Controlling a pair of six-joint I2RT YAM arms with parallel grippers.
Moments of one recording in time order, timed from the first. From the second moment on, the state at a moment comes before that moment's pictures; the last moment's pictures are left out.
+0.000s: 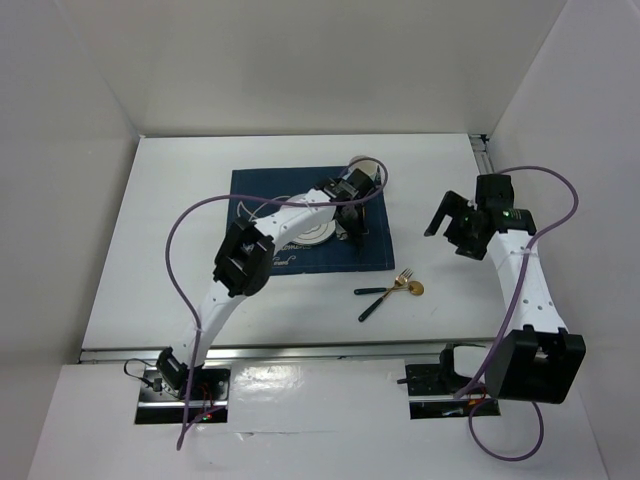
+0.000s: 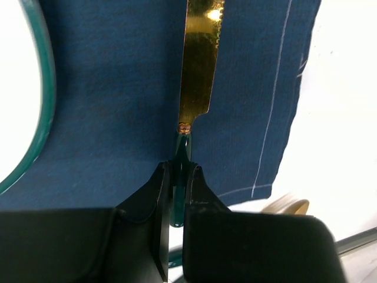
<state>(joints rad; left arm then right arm) -0.74 2.45 2.20 -0.88 0.05 -0.84 -0.12 1.21 1.09 -0.86 -0.11 0.42</state>
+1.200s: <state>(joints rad) -0.81 1.57 1.73 -1.04 -0.22 -0.68 0.57 1.38 0.77 -0.69 -0.06 1.03</state>
